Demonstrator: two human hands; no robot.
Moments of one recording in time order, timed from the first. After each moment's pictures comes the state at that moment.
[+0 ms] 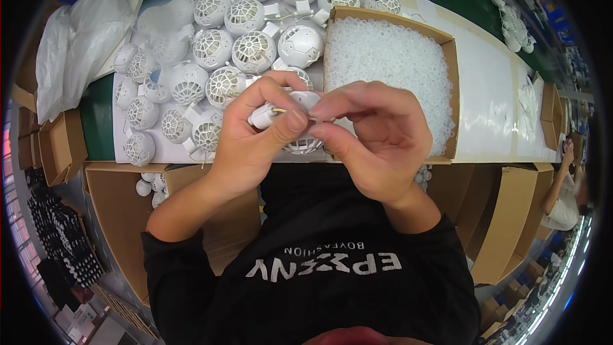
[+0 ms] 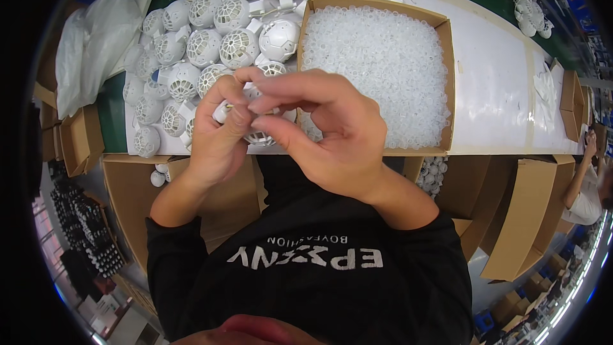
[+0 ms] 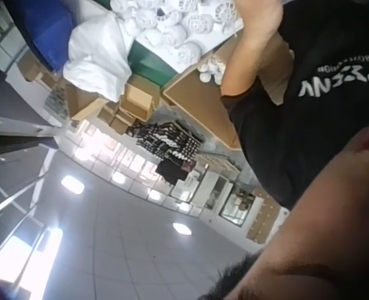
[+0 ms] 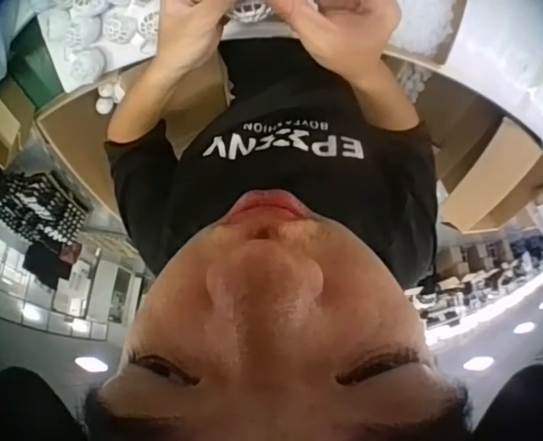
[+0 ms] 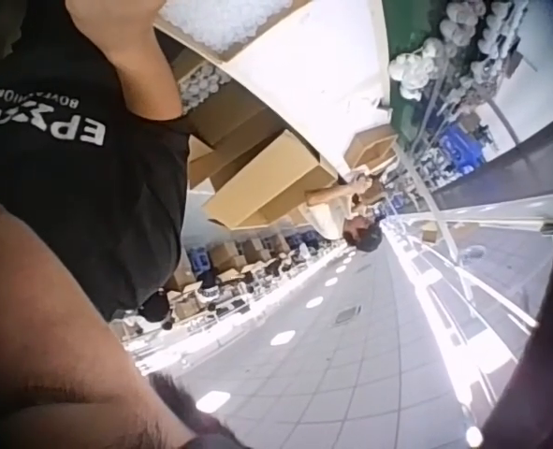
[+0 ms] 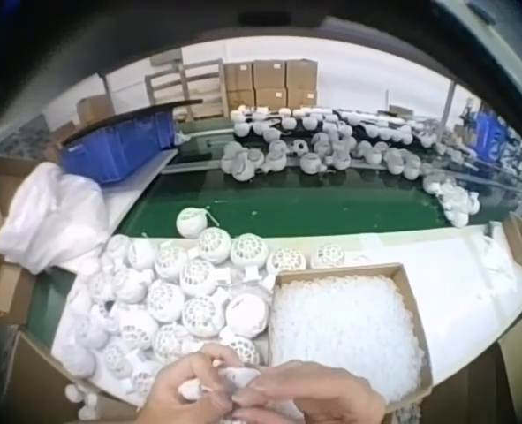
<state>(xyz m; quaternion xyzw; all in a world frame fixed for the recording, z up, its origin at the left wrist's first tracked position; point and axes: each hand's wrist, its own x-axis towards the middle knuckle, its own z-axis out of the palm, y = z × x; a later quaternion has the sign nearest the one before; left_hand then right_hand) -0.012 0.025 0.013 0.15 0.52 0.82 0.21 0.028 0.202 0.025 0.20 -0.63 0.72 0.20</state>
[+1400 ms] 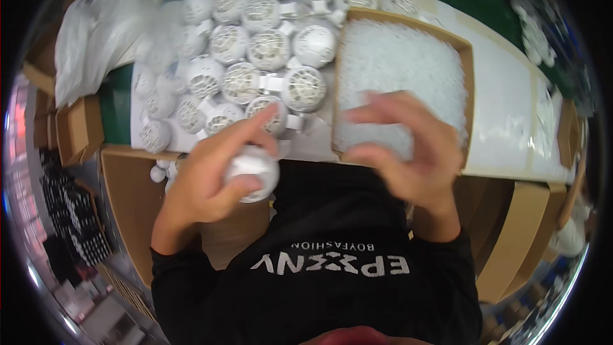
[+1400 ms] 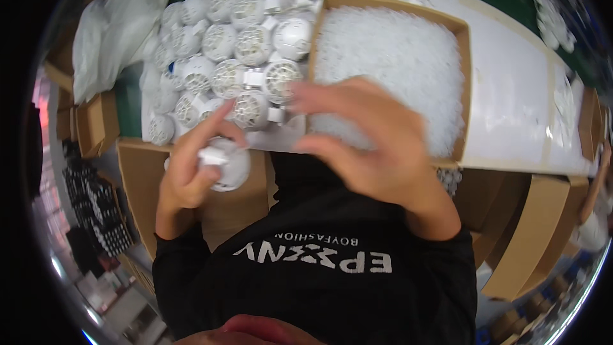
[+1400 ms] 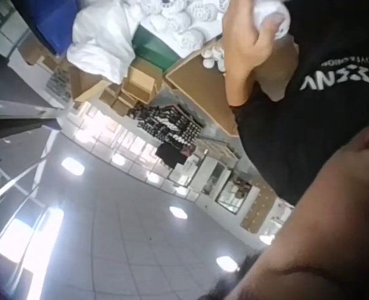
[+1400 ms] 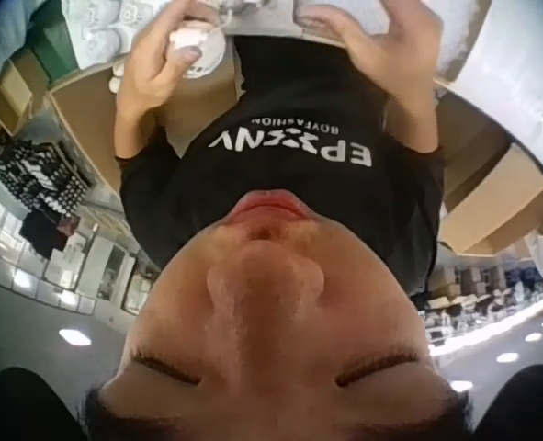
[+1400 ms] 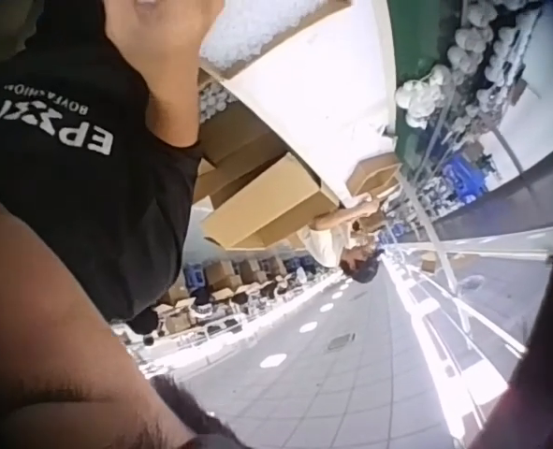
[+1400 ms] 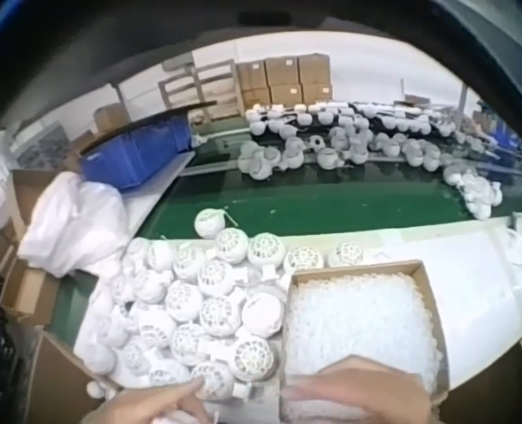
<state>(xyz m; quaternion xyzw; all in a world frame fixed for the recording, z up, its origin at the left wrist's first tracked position) 0.003 -0.036 0.068 0.31 0.77 0.51 0.21 0.032 0.240 0.045 0.22 -0.76 0.59 0.18</state>
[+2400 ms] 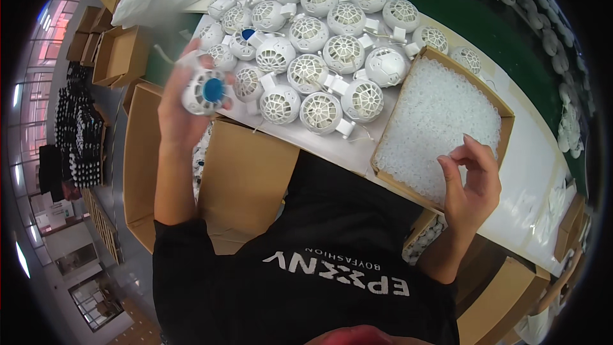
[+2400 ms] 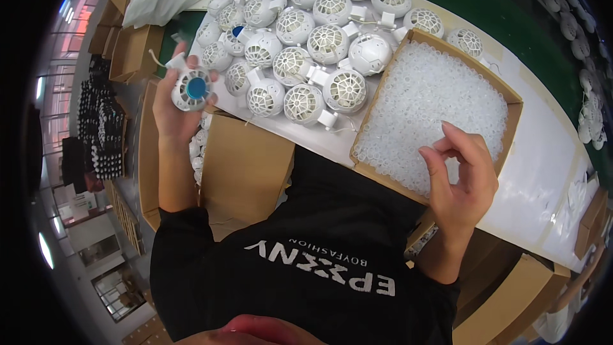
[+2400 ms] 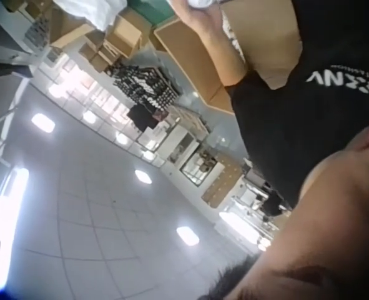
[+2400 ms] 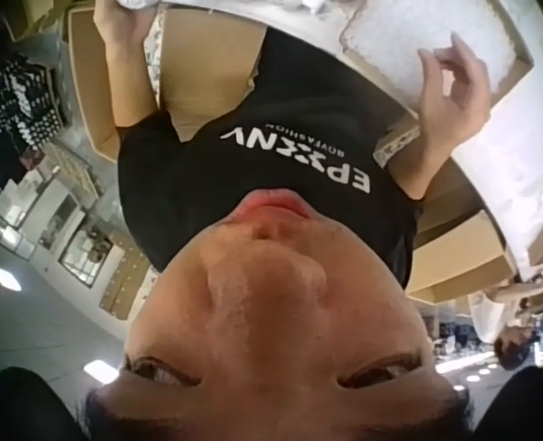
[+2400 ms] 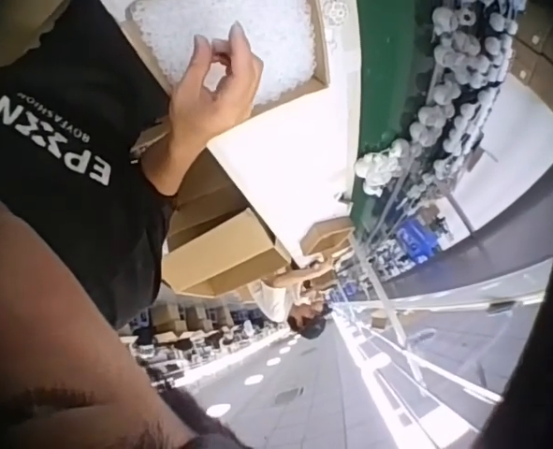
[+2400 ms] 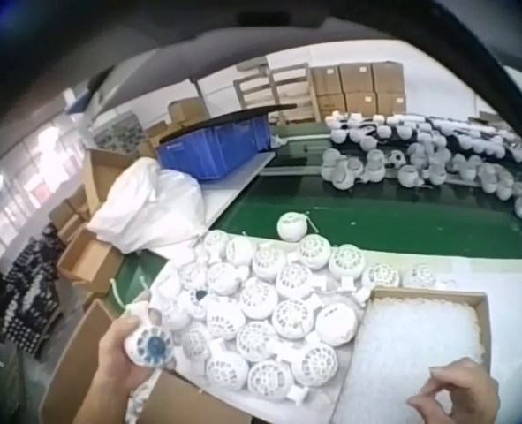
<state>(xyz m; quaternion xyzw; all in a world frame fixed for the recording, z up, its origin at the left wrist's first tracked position) -0.010 -0.119 0.040 -0.03 0.56 0.83 -0.01 0.049 0.295 0.018 0.15 -0.81 0.54 0.16</state>
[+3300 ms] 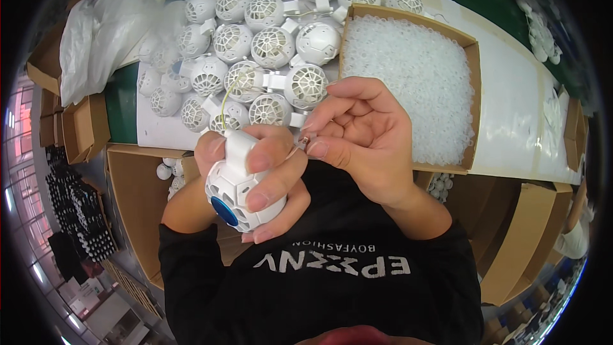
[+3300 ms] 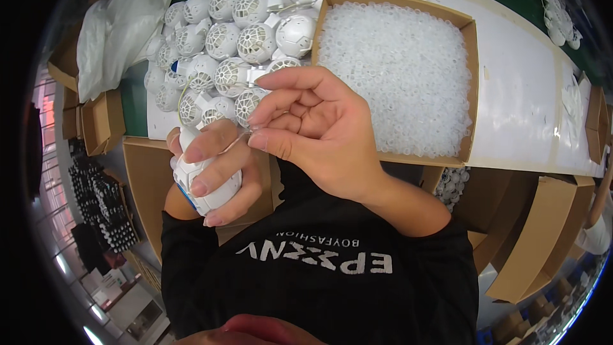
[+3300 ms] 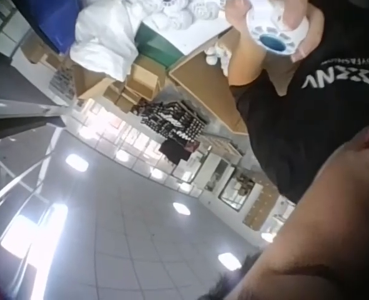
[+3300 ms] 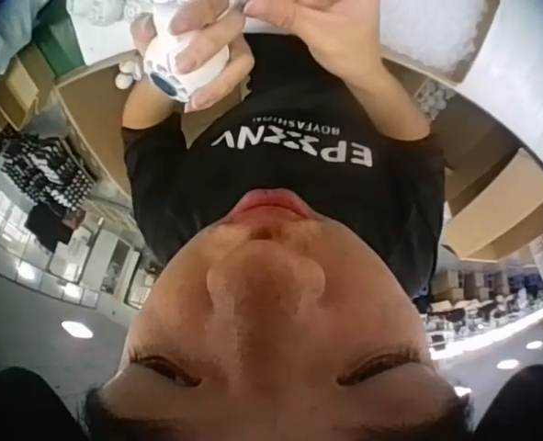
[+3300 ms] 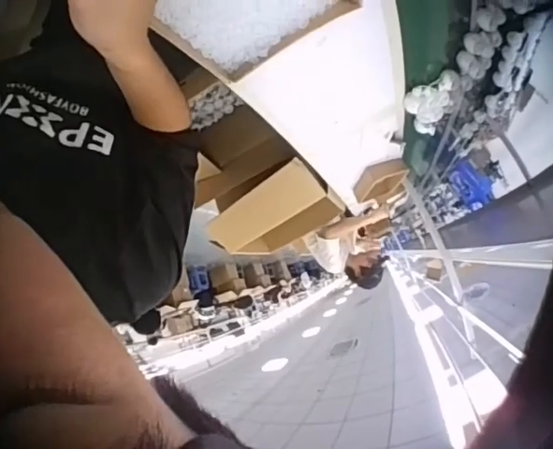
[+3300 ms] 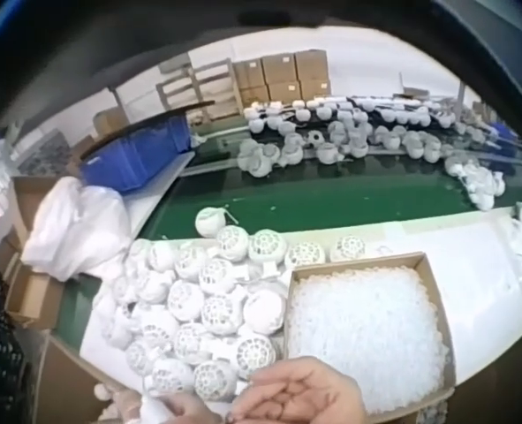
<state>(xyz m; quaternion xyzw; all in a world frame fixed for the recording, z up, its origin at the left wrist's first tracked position) -0.010 0.019 0.017 0.20 -0.13 0.78 0.58 0.033 0.194 0.016 0.10 -0.37 0.92 -0.02</state>
